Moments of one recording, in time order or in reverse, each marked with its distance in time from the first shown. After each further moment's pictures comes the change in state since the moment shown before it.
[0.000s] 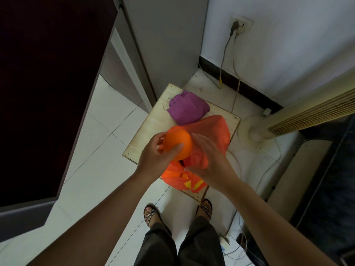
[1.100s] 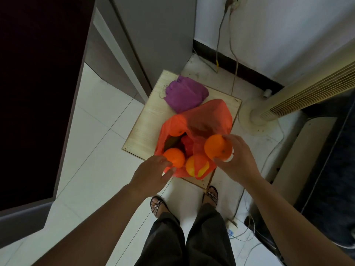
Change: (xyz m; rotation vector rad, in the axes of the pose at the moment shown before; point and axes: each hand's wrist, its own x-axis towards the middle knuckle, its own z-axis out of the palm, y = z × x) left_hand -0.003 -0.086 -0.009 0.893 -0.349 0.348; right_hand -0.035 0.071 0.007 -0.091 0.210 0.316
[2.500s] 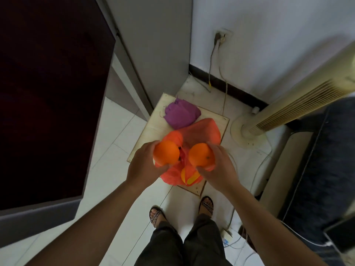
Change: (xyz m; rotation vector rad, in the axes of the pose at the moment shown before) left_hand -0.020 0.044 -0.086 -0.277 0.374 -0.126; right_hand -0.029 -0.083 -0.038 -0.004 -0.012 -0.016
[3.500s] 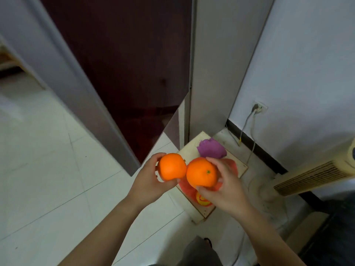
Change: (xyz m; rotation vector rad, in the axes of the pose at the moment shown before) left_hand -0.190 0.073 -0.111 -0.410 0.309 -0.123; right_hand -0.113 -0.140 -0.095 0.187 -0.250 -0.456
